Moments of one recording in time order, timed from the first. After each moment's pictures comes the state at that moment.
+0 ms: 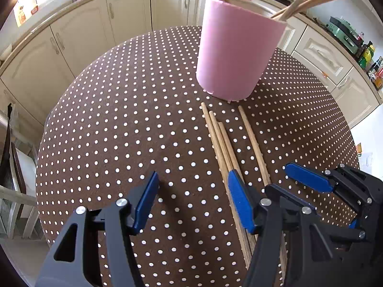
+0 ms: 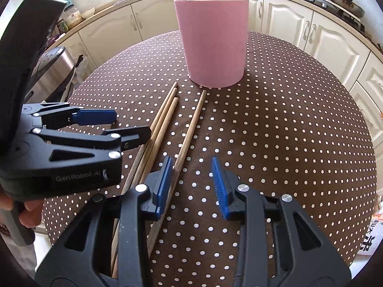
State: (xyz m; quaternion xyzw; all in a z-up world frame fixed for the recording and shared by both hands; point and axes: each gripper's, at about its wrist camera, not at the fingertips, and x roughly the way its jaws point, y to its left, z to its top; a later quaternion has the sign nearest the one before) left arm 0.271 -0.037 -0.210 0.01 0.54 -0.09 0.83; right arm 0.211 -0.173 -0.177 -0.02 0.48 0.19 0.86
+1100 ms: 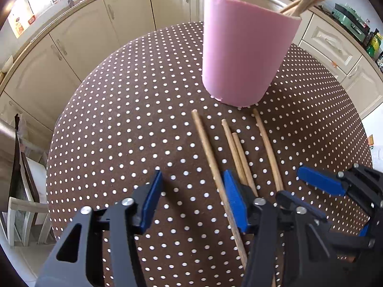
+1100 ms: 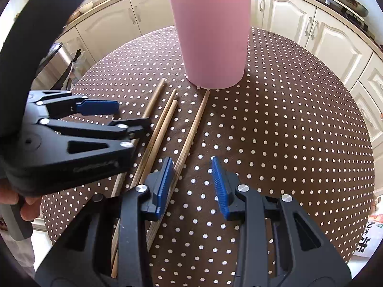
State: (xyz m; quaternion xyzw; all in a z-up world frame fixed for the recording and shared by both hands) left arm 0.314 -0.051 -0.212 0.05 0.55 -0.06 0.83; right arm 0.238 -0.162 -0.173 -0.04 0.50 0.19 0.85
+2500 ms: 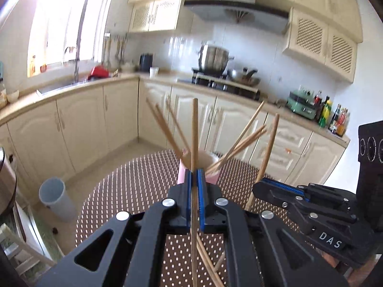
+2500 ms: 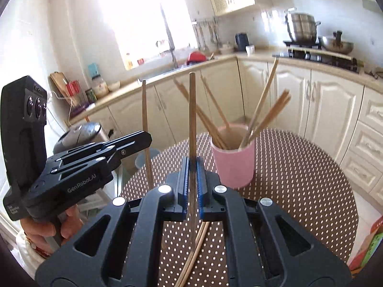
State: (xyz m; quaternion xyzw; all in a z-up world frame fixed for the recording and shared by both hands) left arm 0.201 -0.017 -0.045 -0.03 0.25 -0.15 0.96; right arm 0.181 -0.184 -0.029 0.07 0.27 0.23 0.93
